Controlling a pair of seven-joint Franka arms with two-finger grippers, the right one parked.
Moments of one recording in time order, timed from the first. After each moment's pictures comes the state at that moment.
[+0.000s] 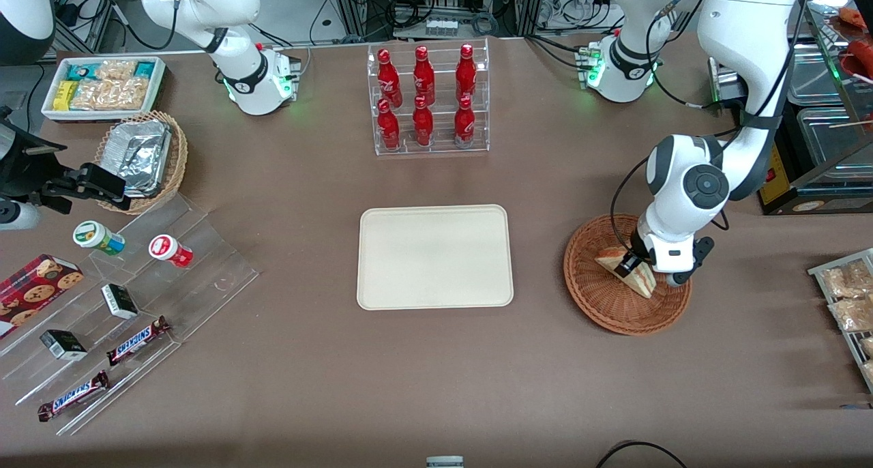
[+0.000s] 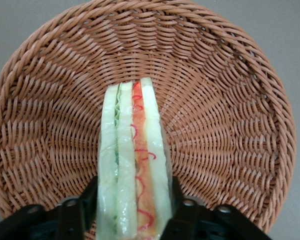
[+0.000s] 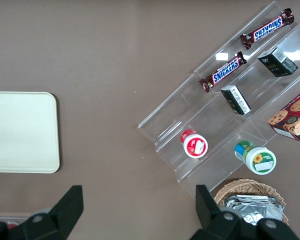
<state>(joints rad) -0.14 0.30 -0.04 -2.18 0.05 2.54 -1.00</state>
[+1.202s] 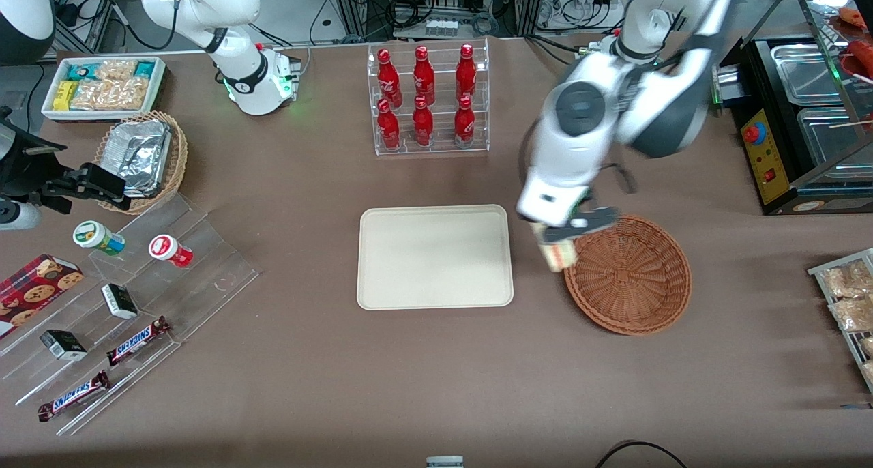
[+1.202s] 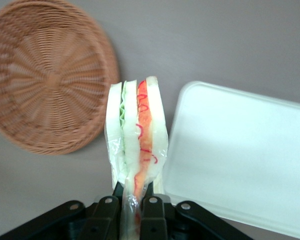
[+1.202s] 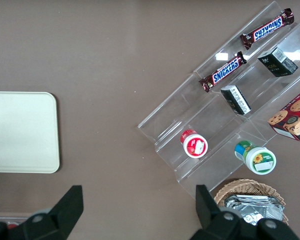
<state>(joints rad) -0.51 0.31 -0.13 -1.68 0.14 1.92 -0.89</state>
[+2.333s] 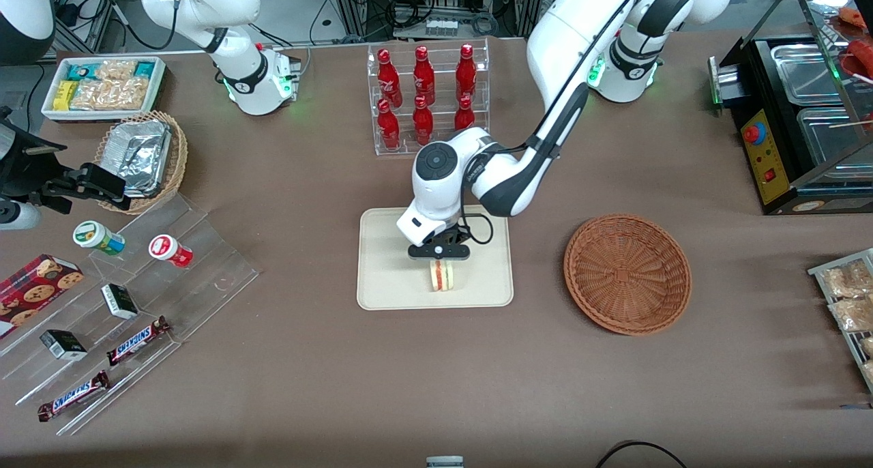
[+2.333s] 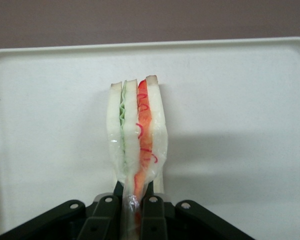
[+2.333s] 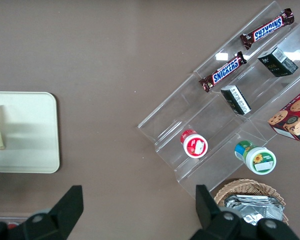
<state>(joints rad) -0.72 0.75 -0.12 -1.47 0.18 2.29 -0.88</state>
